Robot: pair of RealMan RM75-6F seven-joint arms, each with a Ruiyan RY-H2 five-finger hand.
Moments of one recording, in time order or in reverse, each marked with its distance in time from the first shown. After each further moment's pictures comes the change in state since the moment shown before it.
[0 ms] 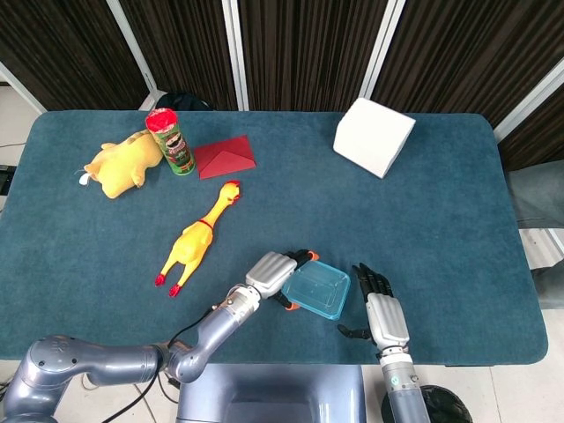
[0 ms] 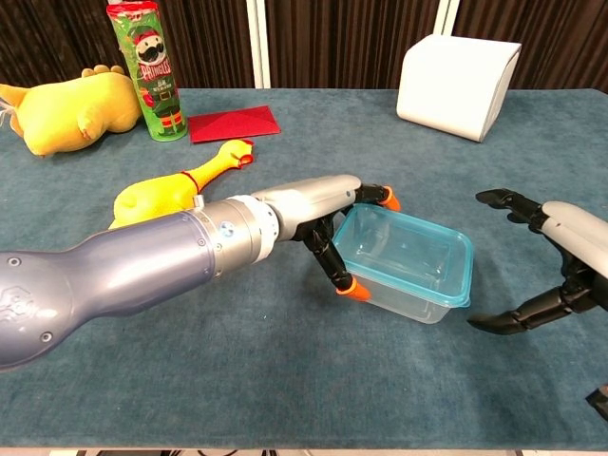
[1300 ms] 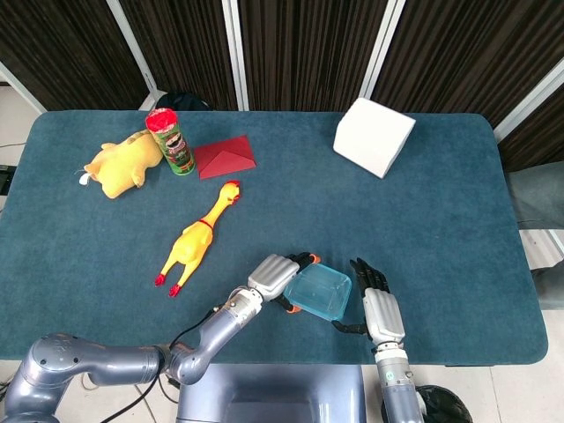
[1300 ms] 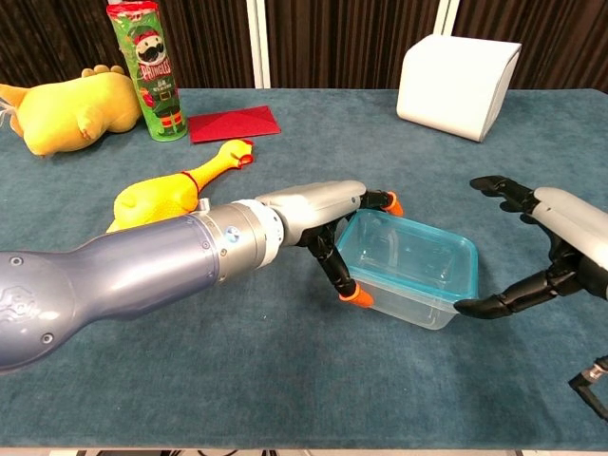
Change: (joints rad) left arm -0.015 0.004 0.011 -0.022 -0.036 -0.004 0.051; right arm 0.022 -0.035 0.027 -0.005 0.022 0.035 0.003
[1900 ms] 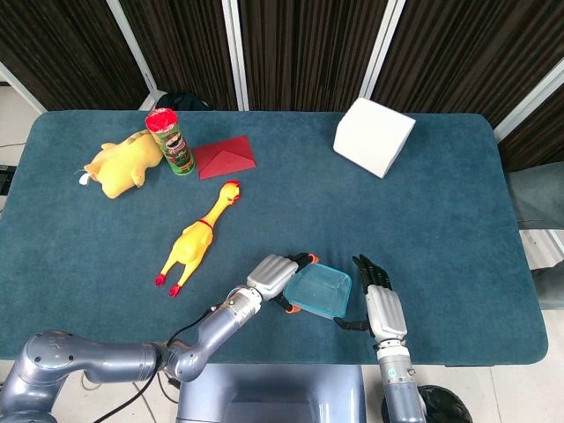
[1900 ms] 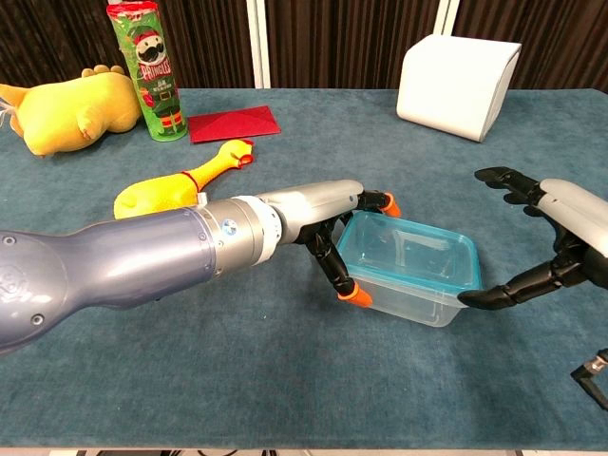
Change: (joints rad) left arm -0.012 0.031 -0.010 -0.037 -0.035 -0.046 -0.023; right arm 0.006 0.002 0.005 0.025 -0.018 0.006 0.043
